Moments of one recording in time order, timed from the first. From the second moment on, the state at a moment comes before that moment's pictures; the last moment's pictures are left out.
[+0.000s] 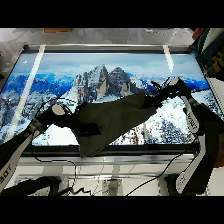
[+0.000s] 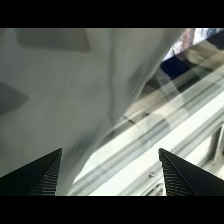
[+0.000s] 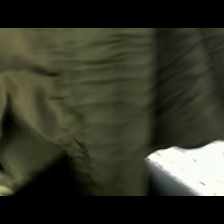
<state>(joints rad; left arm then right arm) -0.27 -1.32 0.85 0.80 -1.18 -1.29 -0.07 -2.05 1.71 -1.00 1.48 1.27</state>
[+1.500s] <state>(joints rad) 0.17 -0.80 1.16 1.13 -1.26 -1.21 -0.70 -1.38 1.84 -1.63 1.65 1.83</state>
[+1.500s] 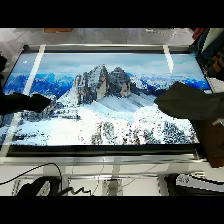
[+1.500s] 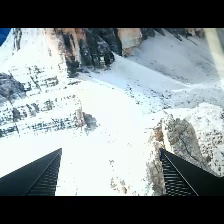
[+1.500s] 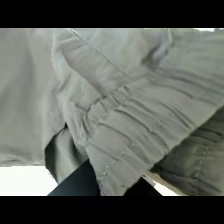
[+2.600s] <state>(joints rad) 0.17 -0.77 1.16 1.16 -1.23 -1.21 -0.94 -1.25 1.82 -1.76 1.70 1.92</state>
